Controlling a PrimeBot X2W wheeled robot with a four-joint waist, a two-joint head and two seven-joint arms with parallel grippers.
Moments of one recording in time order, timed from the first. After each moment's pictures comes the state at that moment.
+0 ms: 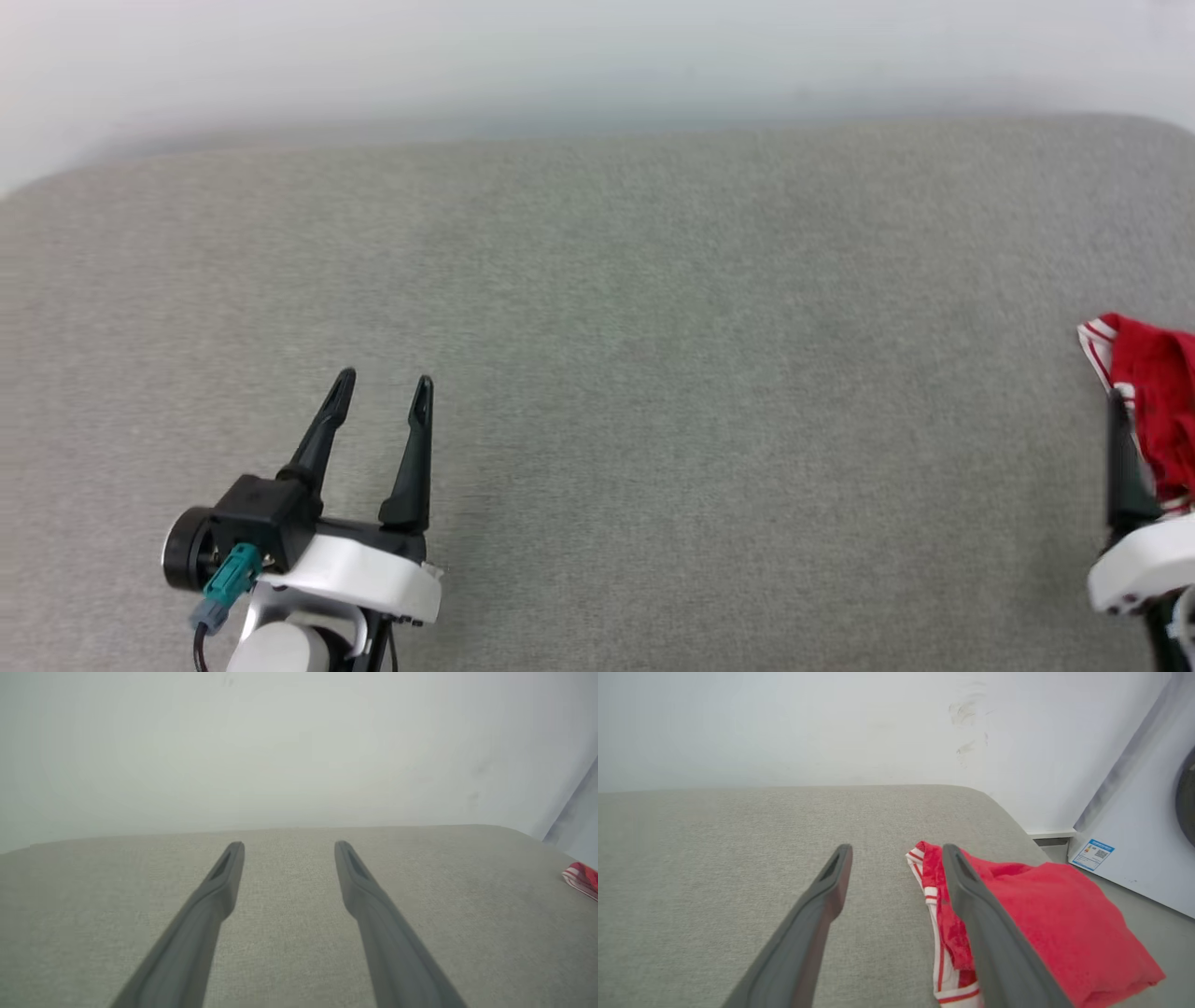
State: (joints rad) left arm -0.12 0.23 -0.22 0.04 -0.32 0.02 -0.26; right arm -0.09 -0.16 -0.30 0.09 0.09 0.13 -0.03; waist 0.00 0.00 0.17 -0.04
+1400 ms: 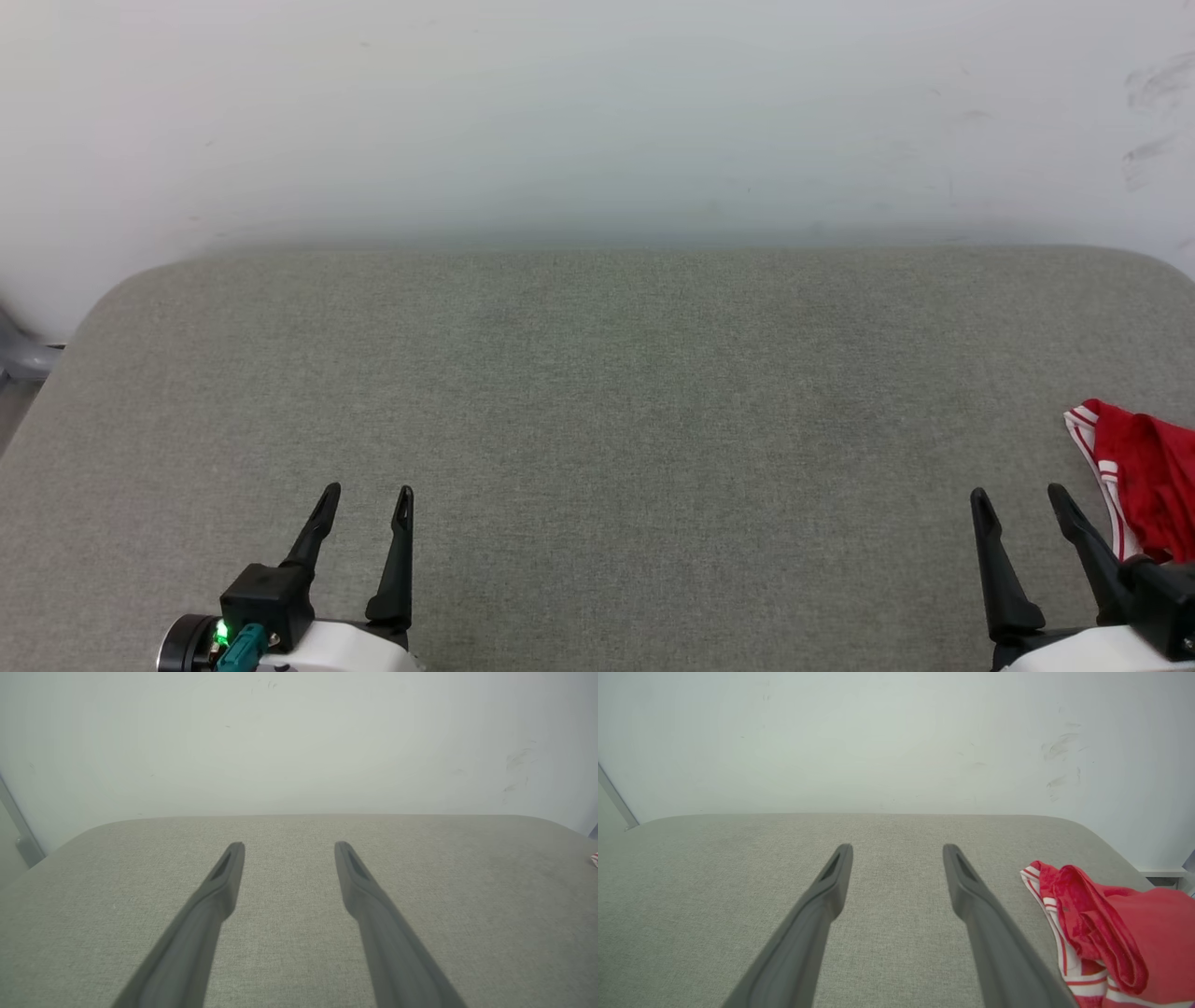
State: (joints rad) left arm 0.03 0.18 -0.14 0.14 -0.24 -0.02 -0.26; right arm 0.18 -0.05 -0.10 -0.18 0.13 0.13 0.01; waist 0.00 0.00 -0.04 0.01
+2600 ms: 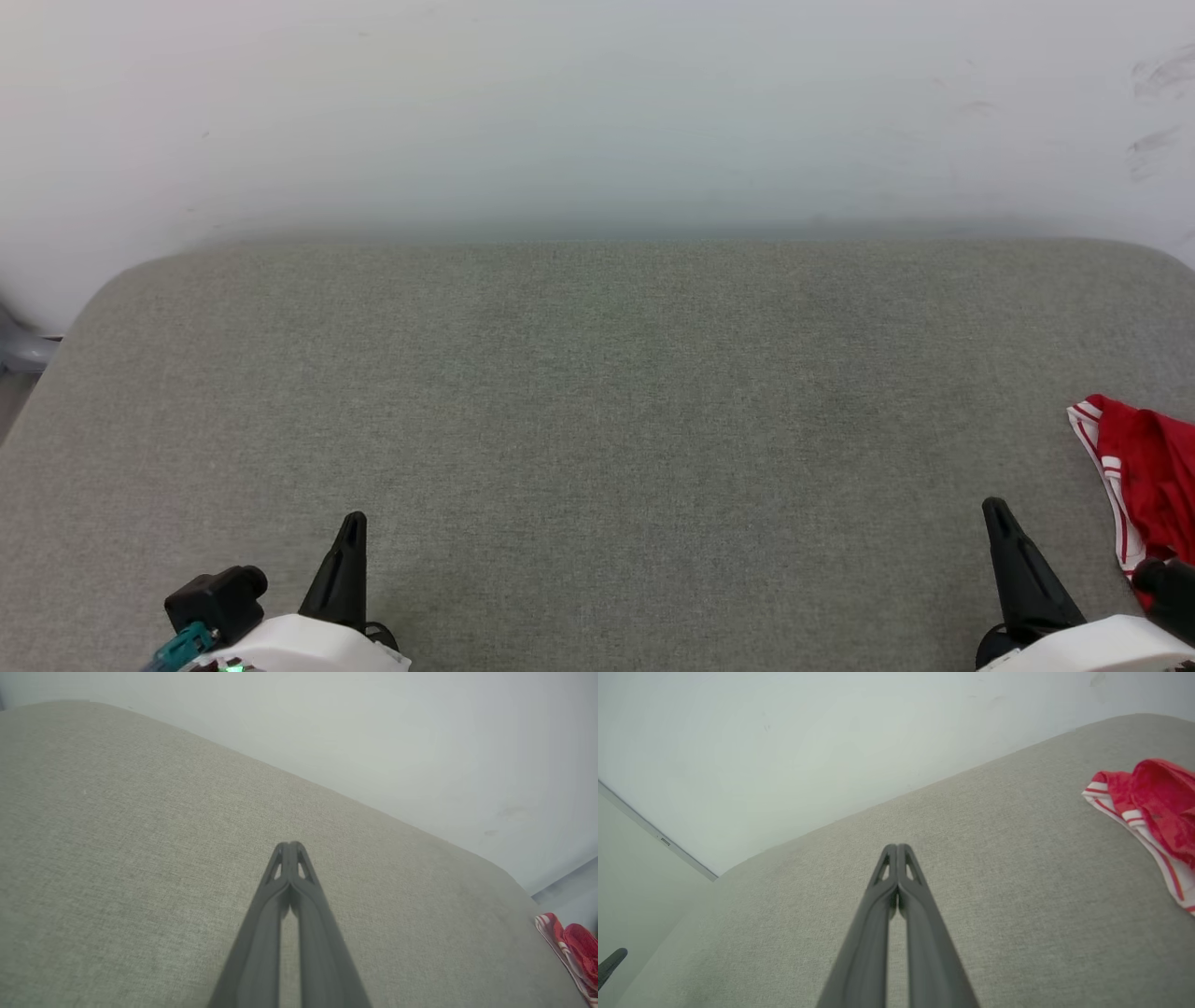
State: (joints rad) left arm 0.03 0.14 -0.08 0.20 -0.57 -0.05 -0.16; right arm 0.14 -0.06 -0.08 -0.03 0.51 0.13 0.02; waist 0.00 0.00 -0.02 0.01
